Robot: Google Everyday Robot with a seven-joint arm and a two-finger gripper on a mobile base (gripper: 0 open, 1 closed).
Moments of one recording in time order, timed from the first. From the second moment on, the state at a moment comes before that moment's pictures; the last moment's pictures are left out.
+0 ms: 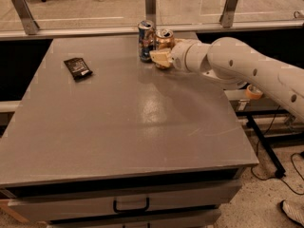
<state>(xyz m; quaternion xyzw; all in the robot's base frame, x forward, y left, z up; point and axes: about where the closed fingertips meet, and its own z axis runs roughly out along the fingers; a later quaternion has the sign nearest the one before) 0.749 -0.052 0.877 -0.31 0.74 0.12 0.59</state>
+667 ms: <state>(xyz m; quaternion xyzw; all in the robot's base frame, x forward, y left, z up) 0.737 -0.059 0.877 -0.29 0.75 0.12 0.58</state>
